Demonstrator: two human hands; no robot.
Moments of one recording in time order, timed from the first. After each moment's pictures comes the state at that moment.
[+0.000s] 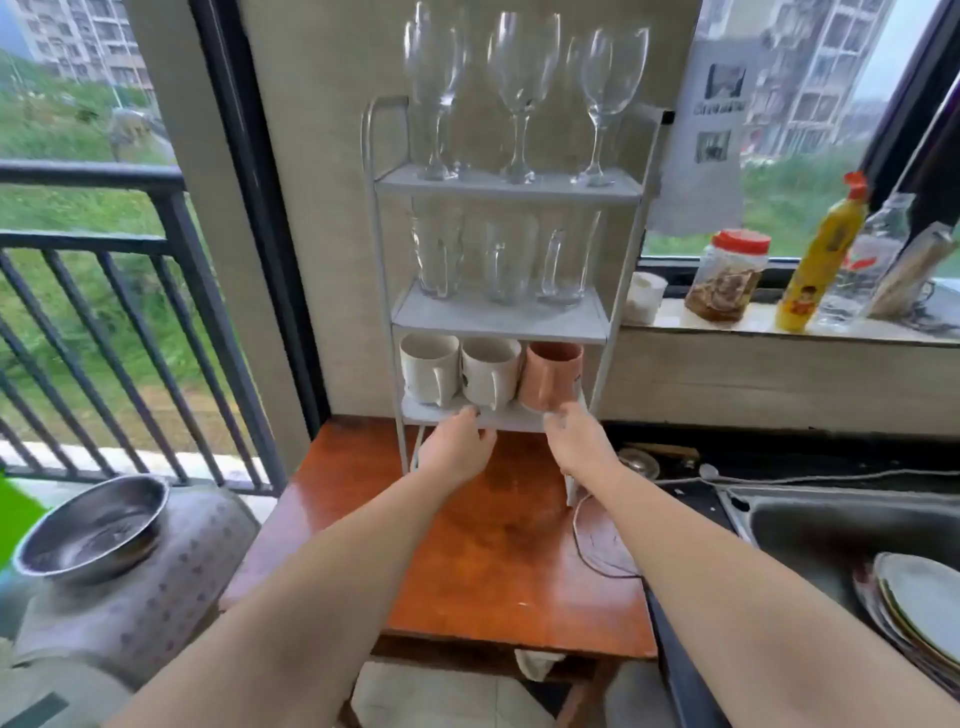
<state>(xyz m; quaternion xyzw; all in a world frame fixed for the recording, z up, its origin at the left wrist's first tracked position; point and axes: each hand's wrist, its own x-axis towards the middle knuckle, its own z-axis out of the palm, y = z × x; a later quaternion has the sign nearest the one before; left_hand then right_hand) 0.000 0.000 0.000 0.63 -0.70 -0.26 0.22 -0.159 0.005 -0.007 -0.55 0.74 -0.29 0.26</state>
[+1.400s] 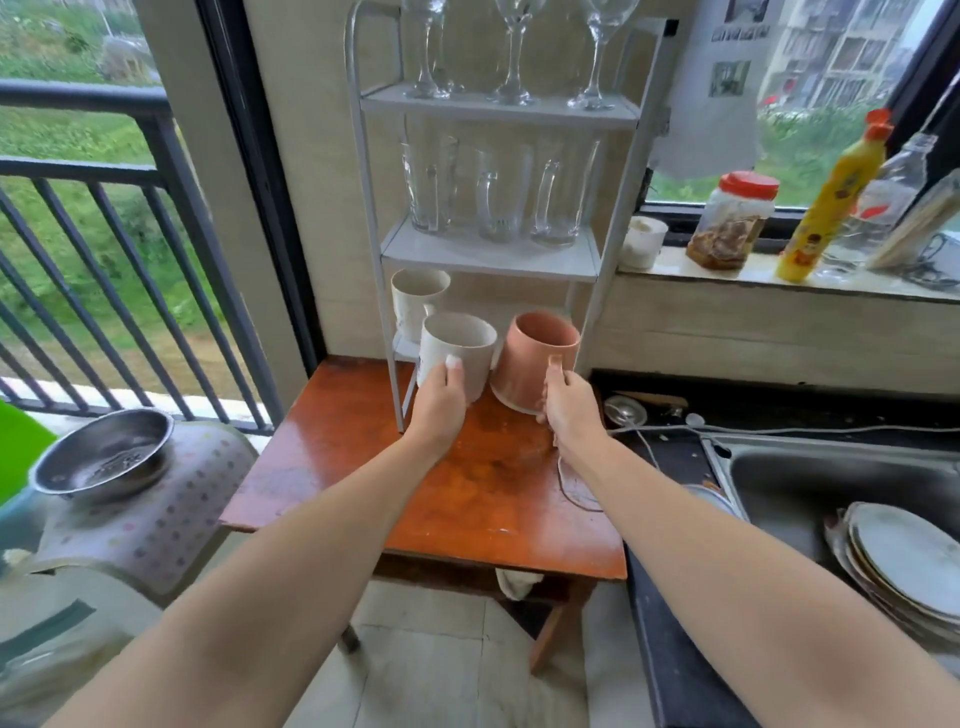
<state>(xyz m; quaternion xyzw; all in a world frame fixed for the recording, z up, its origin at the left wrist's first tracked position) -0.007 0.038 -0.010 0.57 -0.54 -0.41 0.46 -0.151 0.034 -0.018 -0.40 0.66 -0.49 0.41</state>
